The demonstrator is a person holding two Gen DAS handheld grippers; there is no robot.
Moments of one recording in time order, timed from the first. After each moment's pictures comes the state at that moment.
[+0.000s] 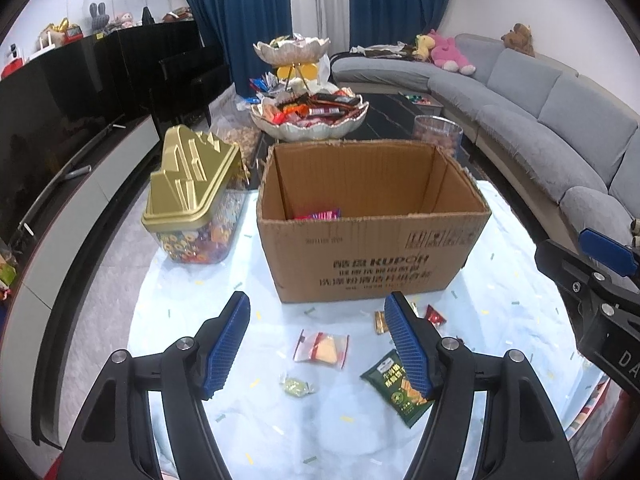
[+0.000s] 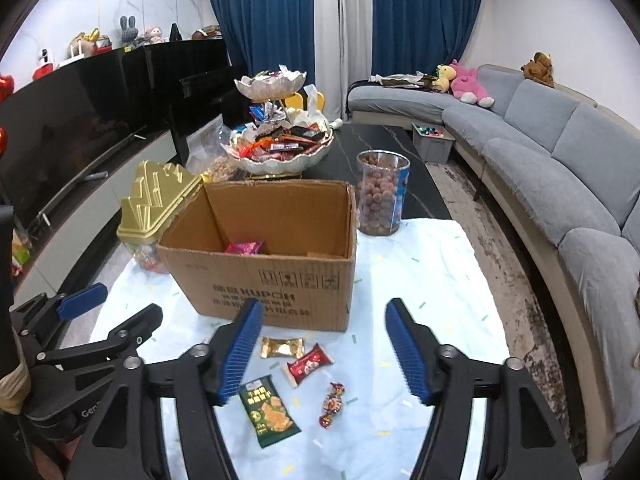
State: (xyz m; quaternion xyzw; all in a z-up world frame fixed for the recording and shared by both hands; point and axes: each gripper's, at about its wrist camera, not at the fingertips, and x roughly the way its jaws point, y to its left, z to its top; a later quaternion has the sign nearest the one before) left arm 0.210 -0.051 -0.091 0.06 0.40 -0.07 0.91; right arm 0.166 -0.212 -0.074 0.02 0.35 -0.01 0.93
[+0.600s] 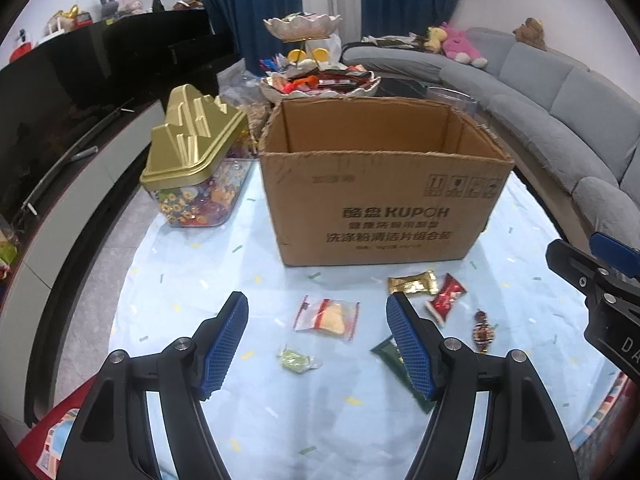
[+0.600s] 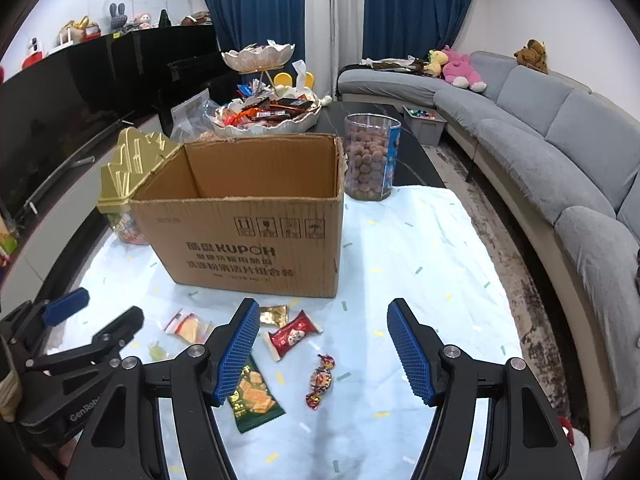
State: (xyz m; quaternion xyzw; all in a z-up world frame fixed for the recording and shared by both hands) left arm 0.195 -0.045 -0.141 0.06 0.41 -0.04 0.91; right arm 0.156 -0.216 -0.125 0.02 0.38 -0.03 0.93
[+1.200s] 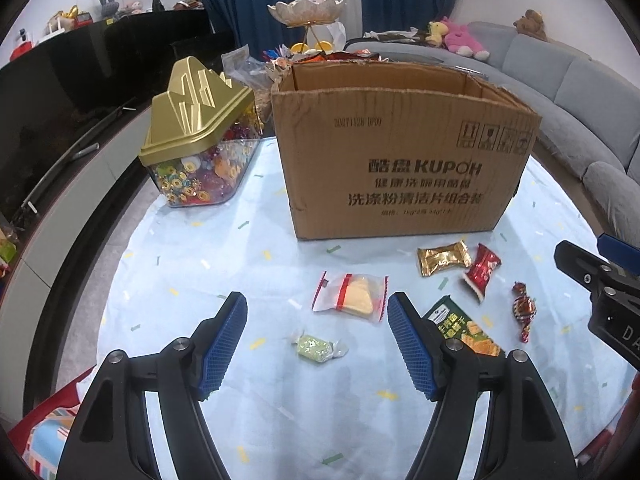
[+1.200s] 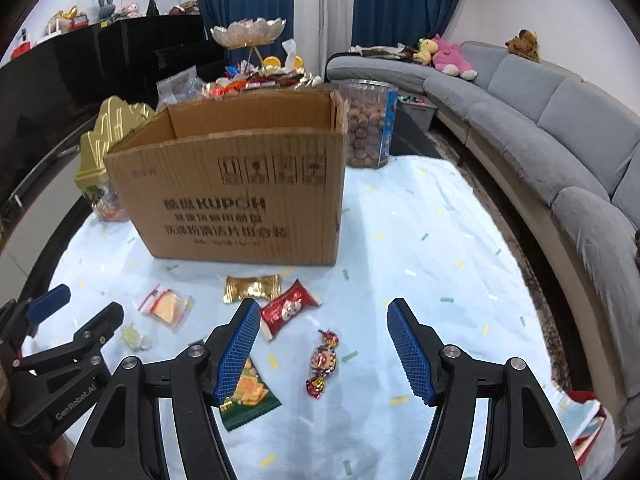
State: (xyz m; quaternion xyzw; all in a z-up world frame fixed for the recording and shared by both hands) left arm 0.195 -0.028 -0.192 0.07 0.40 -0.04 0.91; right arm 0.158 -0.207 -0.178 0.02 0.39 -0.05 0.92
